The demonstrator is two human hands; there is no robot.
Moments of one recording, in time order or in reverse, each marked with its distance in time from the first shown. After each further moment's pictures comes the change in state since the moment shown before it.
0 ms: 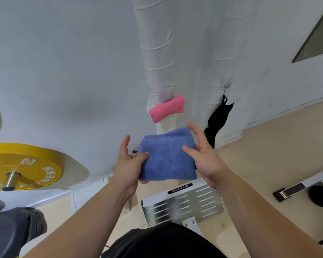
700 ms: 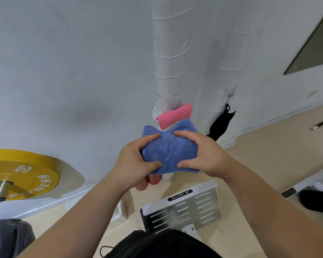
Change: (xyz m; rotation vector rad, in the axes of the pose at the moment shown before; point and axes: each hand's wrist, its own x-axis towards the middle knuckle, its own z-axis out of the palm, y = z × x) left_hand 0.004 0.057 -0.044 0.581 -0.186 0.434; right_hand 0.022 -0.044 0.033 -0.802 -0.109 -0.219
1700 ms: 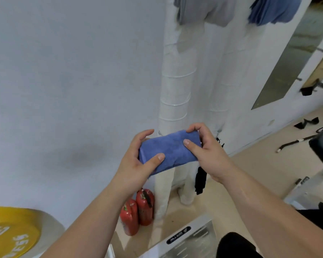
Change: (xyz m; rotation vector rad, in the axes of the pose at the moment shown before) left_hand 0.066 0.021 -0.093 -0.360 -0.071 0.323; right_hand 0.066 -0.107 -0.004 0.319 0.424 -0.059
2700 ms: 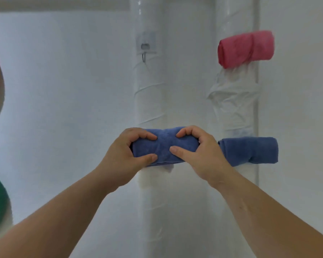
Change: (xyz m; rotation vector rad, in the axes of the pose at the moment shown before) left_hand 0.197 0.292 0.154 0.561 0.513 0.522; right_hand 0.233 -0.174 -0.251 0.190 -0.157 -0.728
